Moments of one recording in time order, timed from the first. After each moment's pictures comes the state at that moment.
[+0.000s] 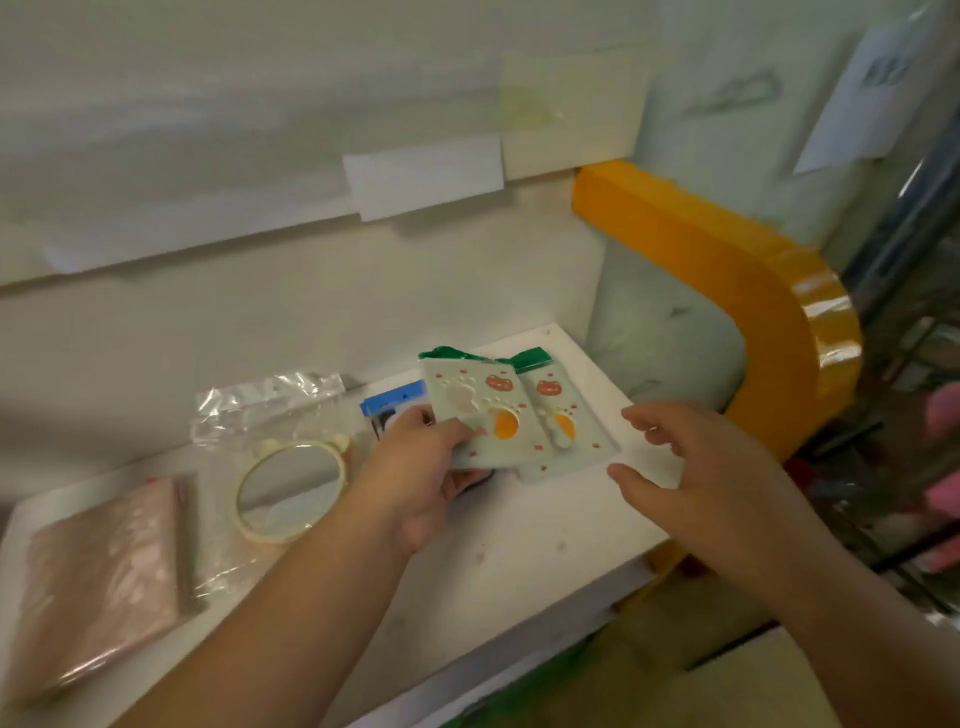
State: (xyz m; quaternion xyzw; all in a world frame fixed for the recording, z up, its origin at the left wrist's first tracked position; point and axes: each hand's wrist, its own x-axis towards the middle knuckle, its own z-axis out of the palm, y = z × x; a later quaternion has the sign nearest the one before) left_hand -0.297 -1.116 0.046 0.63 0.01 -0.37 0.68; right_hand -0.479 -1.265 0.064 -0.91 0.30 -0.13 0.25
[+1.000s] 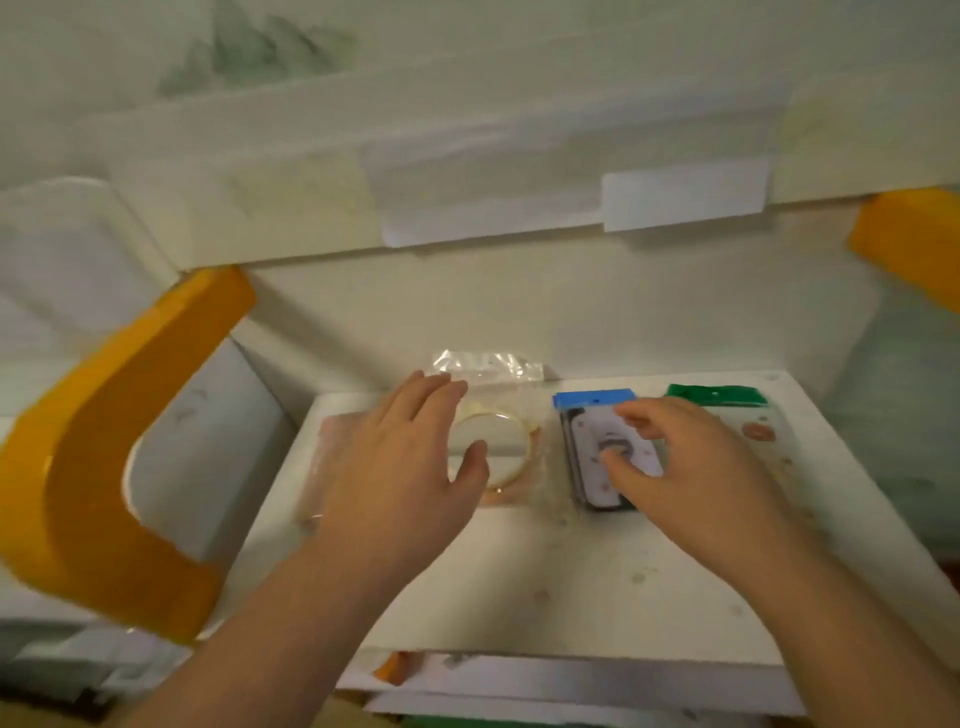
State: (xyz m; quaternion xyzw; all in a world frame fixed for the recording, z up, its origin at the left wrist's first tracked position) left_hand -0.328 -0.972 0.102 0.96 -0.20 0.14 0.14; right_hand -0.373 -1.201 0.063 -0.93 0.07 -0.14 0.34
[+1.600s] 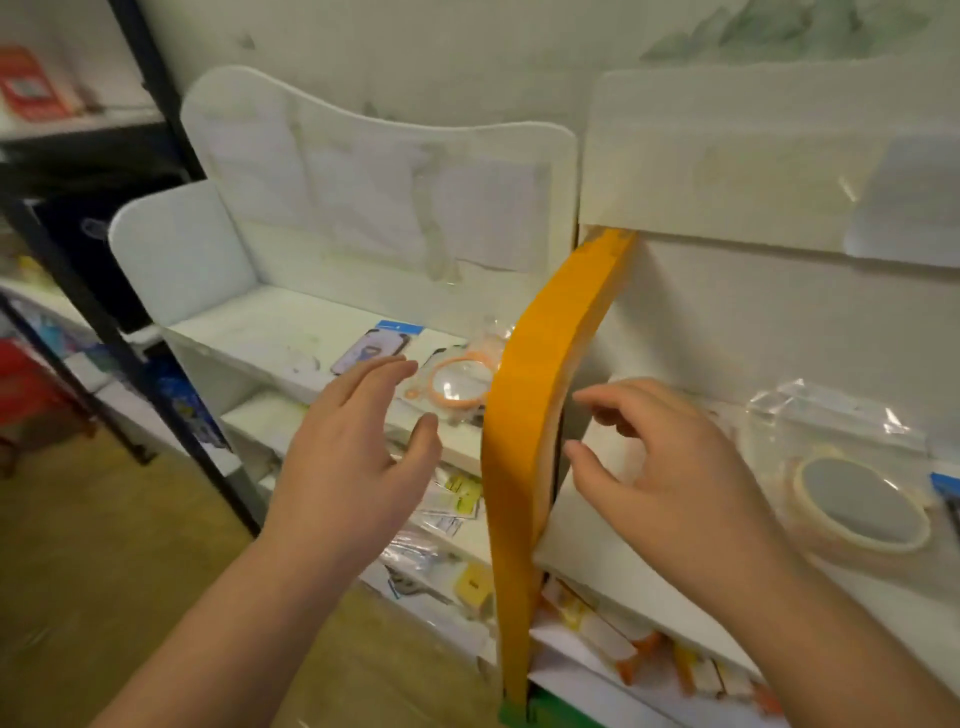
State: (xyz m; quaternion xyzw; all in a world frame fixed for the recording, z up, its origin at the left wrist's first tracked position) left_hand -0.393 -0.640 0.122 0.94 0.08 0.23 0.25; right_hand -0.350 -0.864 0.119 -0.90 -0.22 -0.13 0.36
